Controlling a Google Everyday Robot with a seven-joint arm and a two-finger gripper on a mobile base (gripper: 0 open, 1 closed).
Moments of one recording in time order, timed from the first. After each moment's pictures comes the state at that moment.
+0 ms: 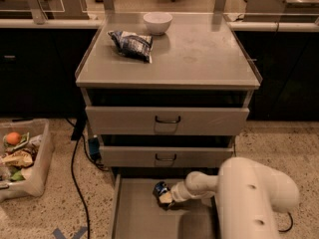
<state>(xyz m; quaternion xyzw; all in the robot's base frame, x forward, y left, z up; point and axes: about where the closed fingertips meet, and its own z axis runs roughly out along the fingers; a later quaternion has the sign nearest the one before) 0.607 -0.053 0.181 -0.27 0.92 0.23 0.18</state>
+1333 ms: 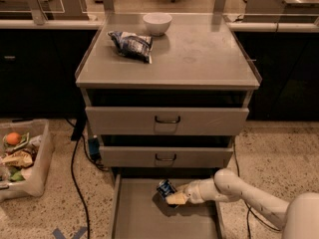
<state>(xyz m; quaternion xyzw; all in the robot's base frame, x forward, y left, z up) 0.557 -0.077 0.303 -0.34 0.82 0.39 0.24</state>
